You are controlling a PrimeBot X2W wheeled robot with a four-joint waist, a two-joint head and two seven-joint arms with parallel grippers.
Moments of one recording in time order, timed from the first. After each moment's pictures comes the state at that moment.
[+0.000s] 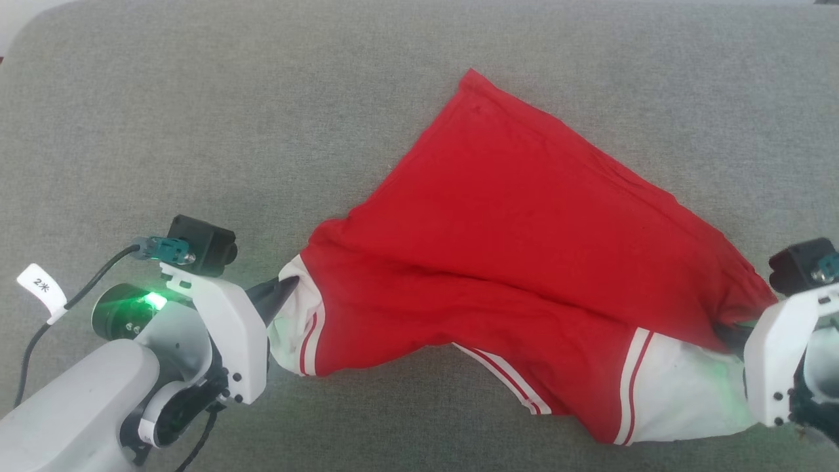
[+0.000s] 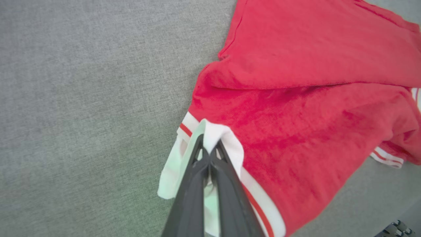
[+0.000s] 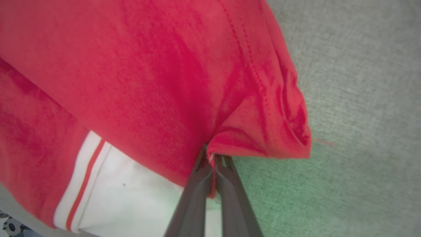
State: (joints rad) left arm -0.56 0.78 -0.80 -0.03 -1.04 0.17 0.30; right arm -0.13 -0.47 0.03 -0.11 0.55 0.13 0.90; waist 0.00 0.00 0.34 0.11
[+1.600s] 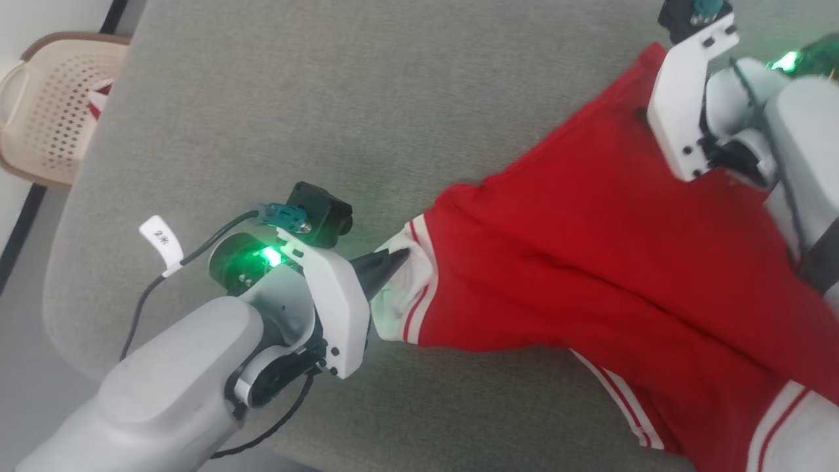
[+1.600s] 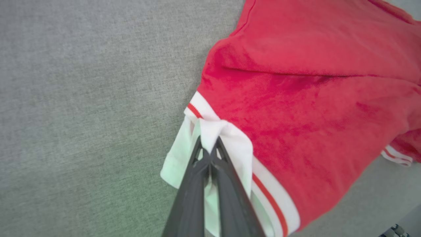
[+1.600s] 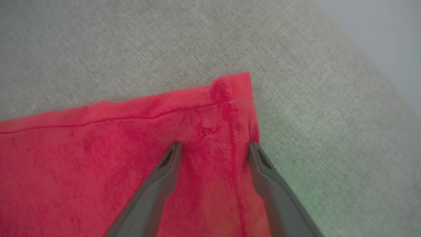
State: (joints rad) left arm -0.72 0.55 -0.90 0.09 -0.98 0.05 0.29; right arm -1.10 -0.42 0.66 0.67 0.51 0.13 0.73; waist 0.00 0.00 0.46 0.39
